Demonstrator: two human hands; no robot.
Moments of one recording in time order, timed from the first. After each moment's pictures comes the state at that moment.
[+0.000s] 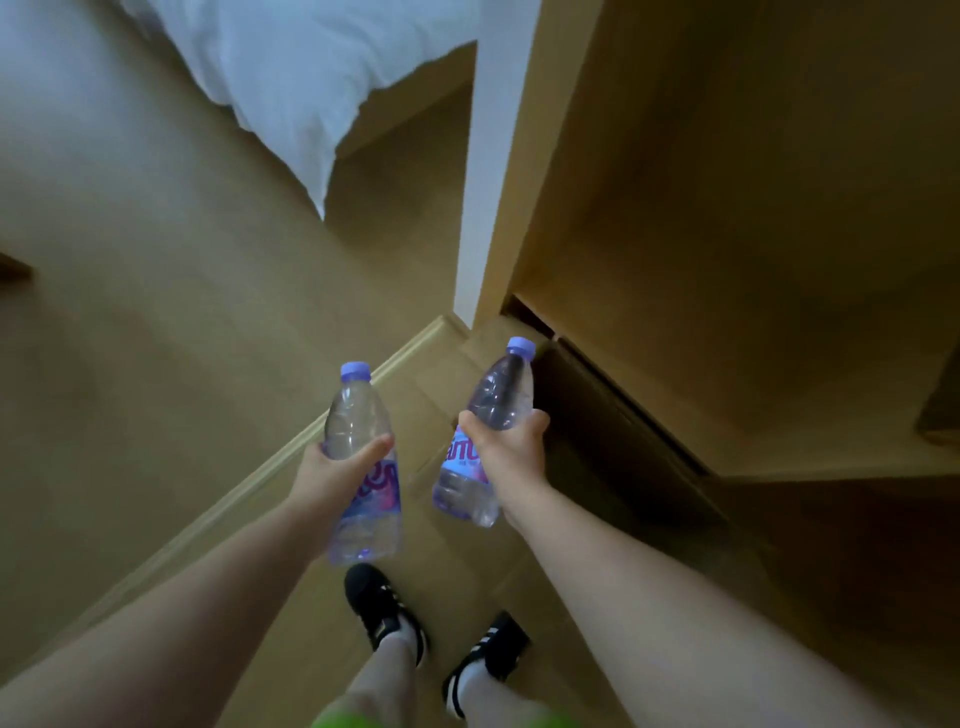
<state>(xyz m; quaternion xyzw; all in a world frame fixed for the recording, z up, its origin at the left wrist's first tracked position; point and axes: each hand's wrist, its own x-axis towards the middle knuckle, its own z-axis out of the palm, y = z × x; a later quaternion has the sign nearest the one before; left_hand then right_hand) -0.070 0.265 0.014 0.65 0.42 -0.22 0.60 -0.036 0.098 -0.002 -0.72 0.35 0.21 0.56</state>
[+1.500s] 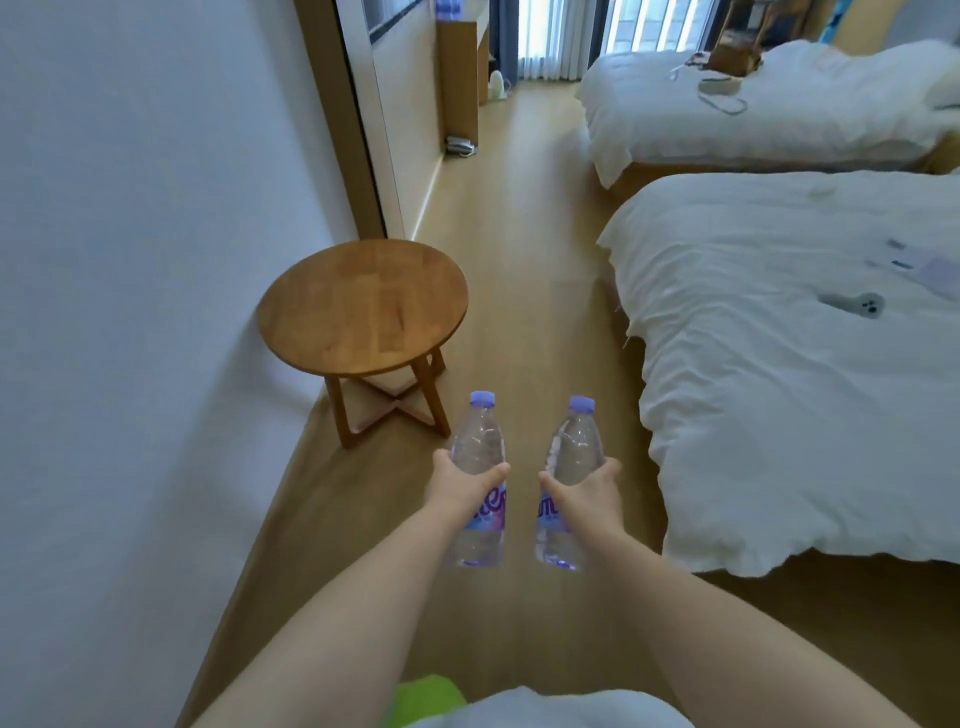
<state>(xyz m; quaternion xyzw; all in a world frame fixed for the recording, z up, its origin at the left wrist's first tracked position) 0.173 0.763 0.198 0.58 0.57 0.11 0.57 0.291 0.655 0.188 -0.83 -0.11 0.31 0.46</state>
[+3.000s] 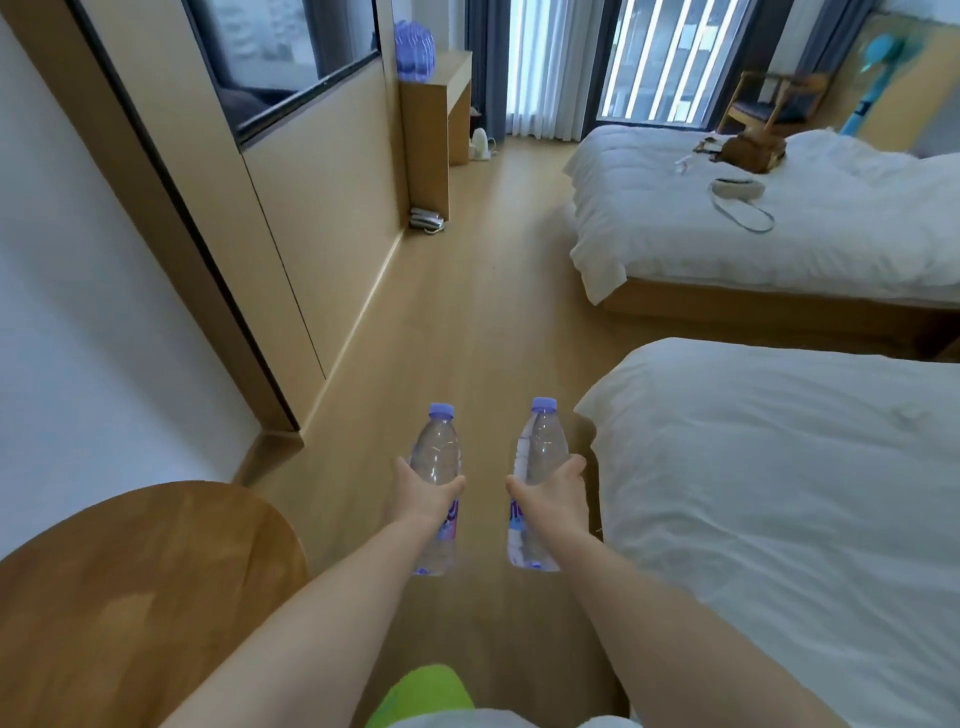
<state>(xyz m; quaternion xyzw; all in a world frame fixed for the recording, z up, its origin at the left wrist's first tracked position) 0.825 1.354 0.204 0.59 0.63 0.14 0.49 0.954 1.259 0.199 -0.86 -0.19 0.26 0.40</state>
